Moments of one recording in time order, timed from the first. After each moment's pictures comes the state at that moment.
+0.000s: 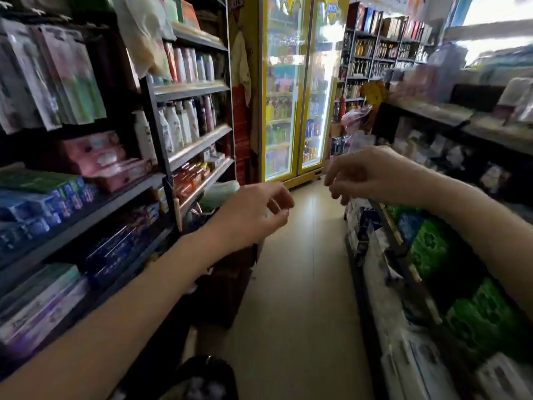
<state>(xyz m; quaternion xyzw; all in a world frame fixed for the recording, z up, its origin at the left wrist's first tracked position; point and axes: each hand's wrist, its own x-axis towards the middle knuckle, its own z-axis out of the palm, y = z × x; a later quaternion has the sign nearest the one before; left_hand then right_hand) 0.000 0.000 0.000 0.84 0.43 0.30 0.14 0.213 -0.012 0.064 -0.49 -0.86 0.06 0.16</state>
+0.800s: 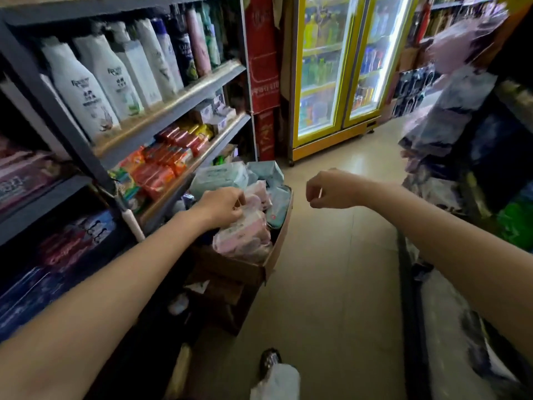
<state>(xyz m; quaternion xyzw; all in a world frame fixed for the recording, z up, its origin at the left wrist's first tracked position) -0.005 0.517 -0.156 0.75 0.65 0.02 0.11 0.223 0.537 -0.103 -0.48 -0.87 0.10 -0.07</state>
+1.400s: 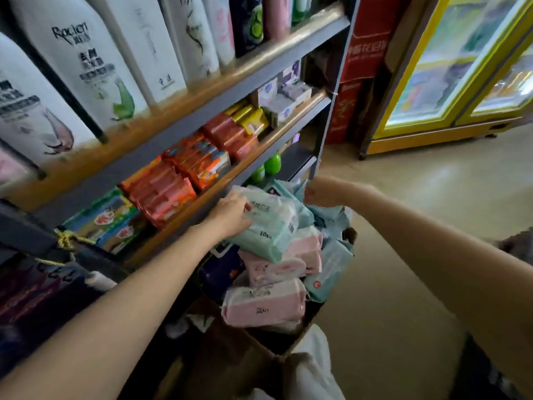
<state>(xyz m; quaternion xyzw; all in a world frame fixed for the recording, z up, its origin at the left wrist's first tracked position) -0.137 0.802 -0.258 0.54 0.80 0.06 0.26 0.026 0.921 -0.221 -0.41 -0.87 0.20 -0.18</state>
